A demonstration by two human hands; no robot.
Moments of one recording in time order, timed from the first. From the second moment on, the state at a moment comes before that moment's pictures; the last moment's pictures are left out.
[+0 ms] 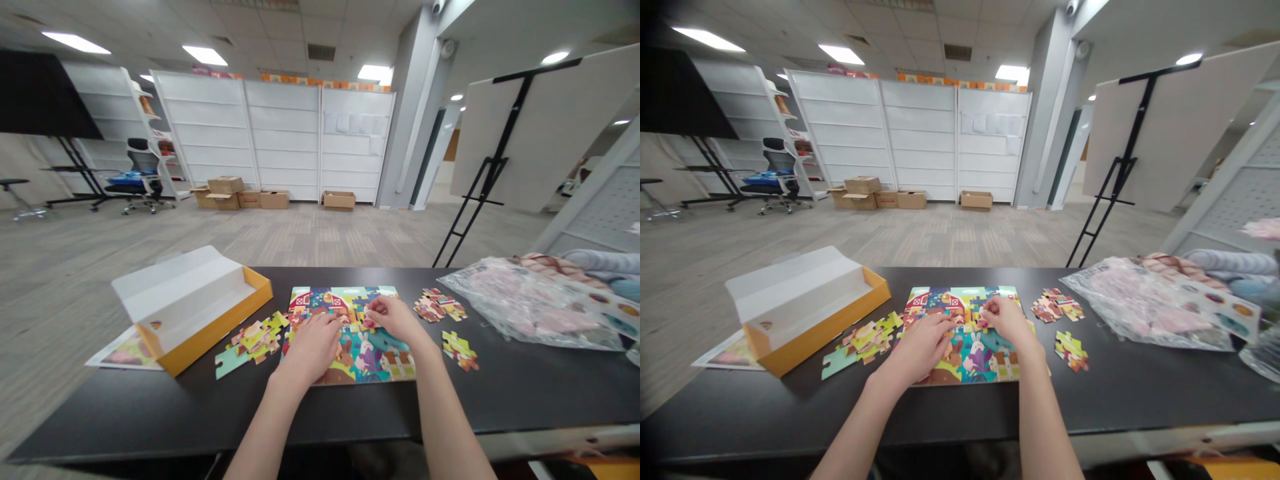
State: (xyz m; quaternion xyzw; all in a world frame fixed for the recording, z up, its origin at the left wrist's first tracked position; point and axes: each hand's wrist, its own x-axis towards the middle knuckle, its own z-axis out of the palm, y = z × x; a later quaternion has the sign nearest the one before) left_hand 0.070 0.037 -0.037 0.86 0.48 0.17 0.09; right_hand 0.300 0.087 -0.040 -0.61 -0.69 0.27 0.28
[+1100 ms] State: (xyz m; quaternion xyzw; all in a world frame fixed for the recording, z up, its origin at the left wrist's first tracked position) left_hand 0.068 0.028 -0.028 0.86 0.49 0.14 0.09; right_hand 0.270 0.068 -0.019 -0.63 -0.75 0.16 0.13
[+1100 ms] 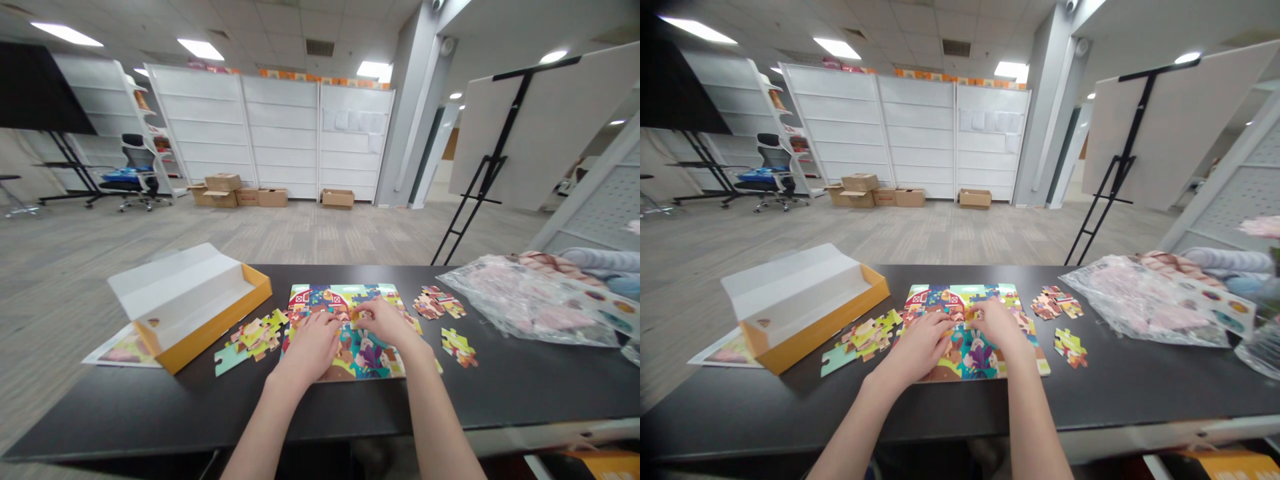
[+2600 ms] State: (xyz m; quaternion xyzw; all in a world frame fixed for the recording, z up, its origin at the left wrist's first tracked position) left_hand 0.065 0.026 -0.028 0.86 0.48 0.14 0.08; right_hand 0.377 0.063 -0.042 -0.71 -0.68 0.11 0.16
